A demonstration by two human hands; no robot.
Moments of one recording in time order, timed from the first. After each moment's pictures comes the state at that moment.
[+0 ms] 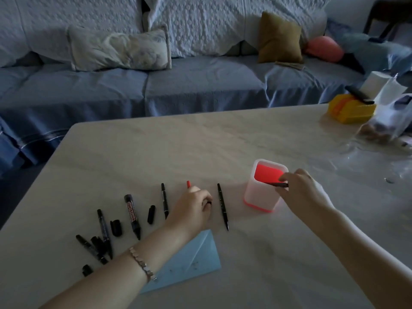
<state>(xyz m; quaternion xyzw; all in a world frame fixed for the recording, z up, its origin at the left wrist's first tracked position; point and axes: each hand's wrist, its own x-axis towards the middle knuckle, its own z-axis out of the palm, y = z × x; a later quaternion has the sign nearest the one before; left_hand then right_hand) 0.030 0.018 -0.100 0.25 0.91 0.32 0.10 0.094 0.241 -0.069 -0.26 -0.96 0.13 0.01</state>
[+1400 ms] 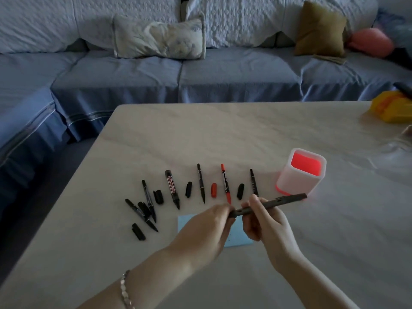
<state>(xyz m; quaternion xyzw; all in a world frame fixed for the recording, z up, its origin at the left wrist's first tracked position) 0.114 -0.060 -0.074 0.32 0.89 0.31 0.08 0.146 0.078 -0.082 -0.16 -0.64 0.75 0.04</state>
